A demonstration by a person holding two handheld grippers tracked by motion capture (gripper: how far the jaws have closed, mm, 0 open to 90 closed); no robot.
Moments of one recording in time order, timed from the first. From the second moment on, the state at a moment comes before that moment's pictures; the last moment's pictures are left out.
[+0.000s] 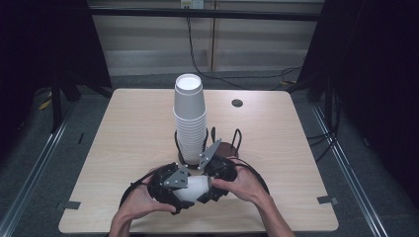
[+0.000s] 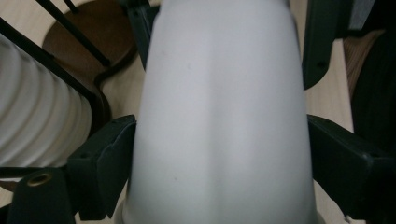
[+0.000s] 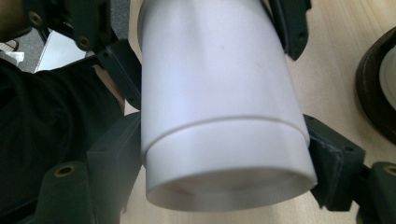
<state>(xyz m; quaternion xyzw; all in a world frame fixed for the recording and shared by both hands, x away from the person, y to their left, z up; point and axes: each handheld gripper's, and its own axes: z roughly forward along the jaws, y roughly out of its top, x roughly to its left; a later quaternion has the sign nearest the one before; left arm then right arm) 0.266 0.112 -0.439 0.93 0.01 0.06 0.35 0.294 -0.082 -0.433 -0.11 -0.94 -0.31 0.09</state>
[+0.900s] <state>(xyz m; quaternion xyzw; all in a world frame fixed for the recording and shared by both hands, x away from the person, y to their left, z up) 0.269 0.143 -0.420 0.88 0.04 0.10 0.46 0.295 -0.094 -0.425 -0.13 -0.93 -0.33 0.07</state>
